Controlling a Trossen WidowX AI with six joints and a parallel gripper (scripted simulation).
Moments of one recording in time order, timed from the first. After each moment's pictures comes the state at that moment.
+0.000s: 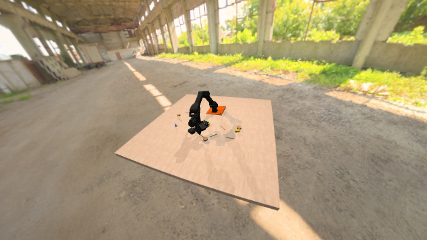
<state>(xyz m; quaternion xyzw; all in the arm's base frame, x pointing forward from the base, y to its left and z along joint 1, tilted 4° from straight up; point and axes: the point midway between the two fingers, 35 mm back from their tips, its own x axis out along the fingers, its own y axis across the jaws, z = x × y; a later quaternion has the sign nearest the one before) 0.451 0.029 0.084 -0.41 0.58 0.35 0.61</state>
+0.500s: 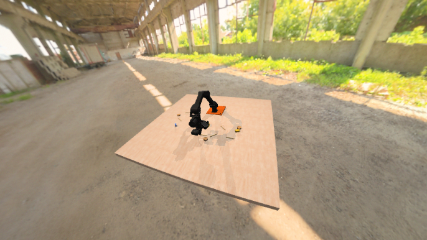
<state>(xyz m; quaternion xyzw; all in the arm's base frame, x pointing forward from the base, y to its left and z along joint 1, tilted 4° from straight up) 0.449 0.032 0.080 -0.54 0.48 0.47 0.50</state>
